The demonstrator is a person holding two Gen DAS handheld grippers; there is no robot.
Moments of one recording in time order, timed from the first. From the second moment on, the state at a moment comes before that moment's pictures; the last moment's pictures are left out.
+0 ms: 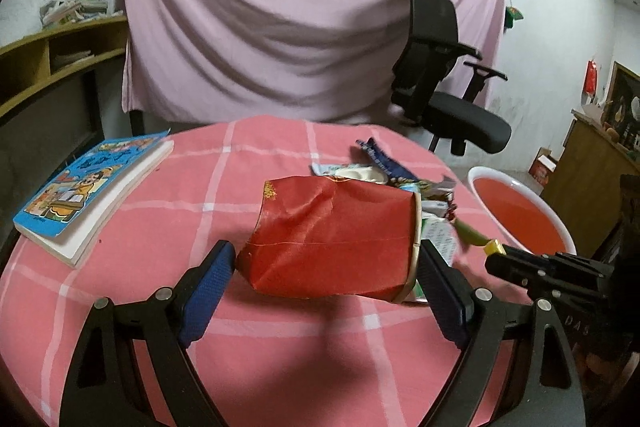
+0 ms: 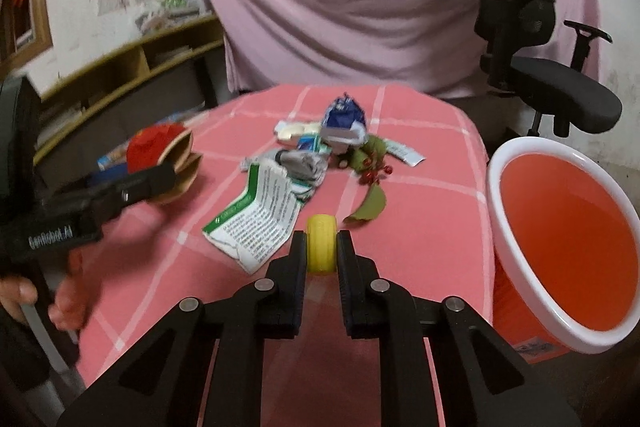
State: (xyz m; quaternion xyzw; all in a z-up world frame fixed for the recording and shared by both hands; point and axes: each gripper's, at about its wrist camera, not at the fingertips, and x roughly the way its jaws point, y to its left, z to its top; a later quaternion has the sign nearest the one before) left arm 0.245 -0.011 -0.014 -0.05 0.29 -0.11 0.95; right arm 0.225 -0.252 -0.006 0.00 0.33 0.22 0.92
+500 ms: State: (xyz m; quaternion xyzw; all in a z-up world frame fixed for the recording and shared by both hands) left arm 0.223 -0.086 0.051 -0.07 0.15 -0.17 0.97; right arm 0.182 -0.343 0.051 0.08 0.11 0.09 0.99
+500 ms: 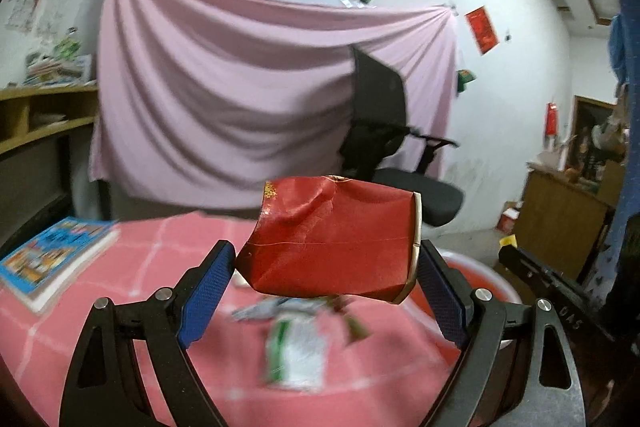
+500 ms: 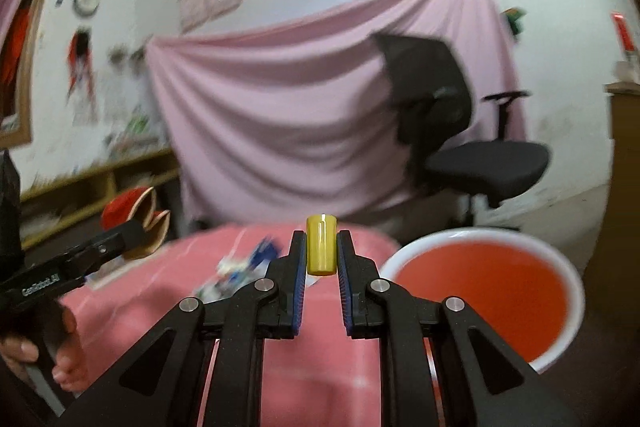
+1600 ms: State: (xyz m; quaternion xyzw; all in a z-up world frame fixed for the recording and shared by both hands) left arm 0.346 -0.250 0.000 -0.05 0.38 -0.25 0.89; right arm 0.230 -0.470 -0.022 0.24 0.28 -0.01 0.93
